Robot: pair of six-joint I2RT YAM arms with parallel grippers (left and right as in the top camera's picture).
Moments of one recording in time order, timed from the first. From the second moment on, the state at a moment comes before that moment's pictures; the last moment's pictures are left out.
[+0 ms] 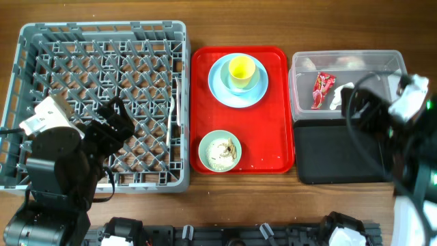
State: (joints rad) left arm -0.17 0.76 1.21 -0.99 -0.22 -0.73; right arm -0.35 0.87 1.03 -0.84 -0.46 0.28
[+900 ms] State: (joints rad) left arm -0.17 0.76 1.21 -1.00 -0.22 -0.73; right arm -0.15 0.91 0.96 -1.13 -0.72 -0.08
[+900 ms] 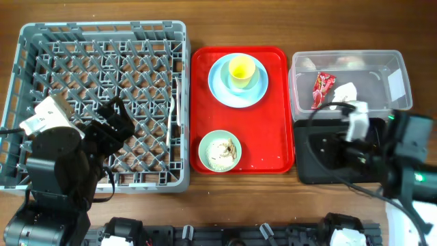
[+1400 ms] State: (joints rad) left arm -0.17 0.76 1.21 -1.00 -0.22 -0.73; right arm 0.77 1.53 0.96 -0.54 -0.23 0.21
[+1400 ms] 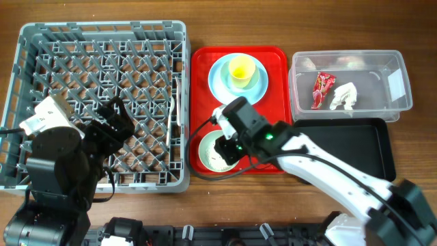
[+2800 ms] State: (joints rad) left arm -0.17 0.76 1.21 -1.00 -0.22 -0.73; right arm 0.75 1.51 1.01 -0.69 -0.06 0.20
